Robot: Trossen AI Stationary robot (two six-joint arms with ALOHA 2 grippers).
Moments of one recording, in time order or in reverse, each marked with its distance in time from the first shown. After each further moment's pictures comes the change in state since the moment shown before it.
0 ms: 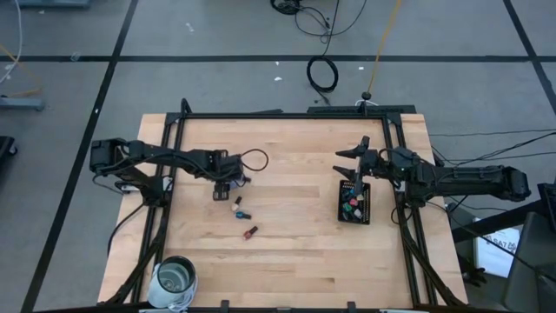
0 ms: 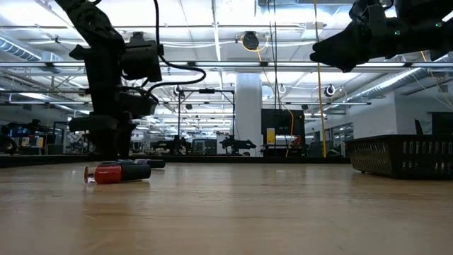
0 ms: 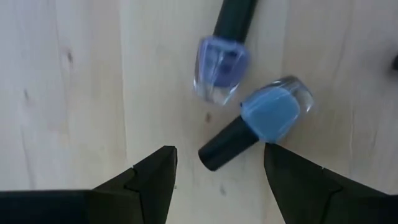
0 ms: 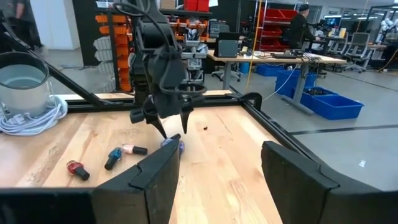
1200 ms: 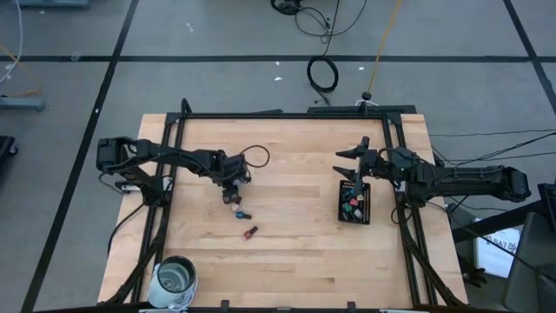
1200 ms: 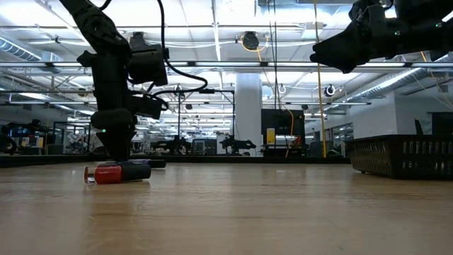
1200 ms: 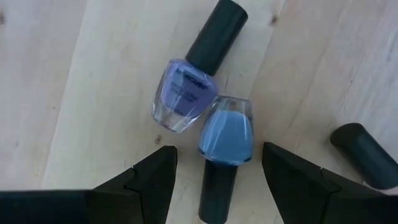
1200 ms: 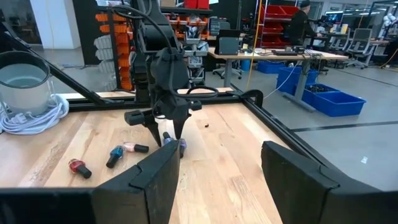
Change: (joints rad) left arm -0.003 0.097 0.004 0.044 0.180 -0.349; right arm -0.001 0.000 0.000 -0.008 -0.004 0.010
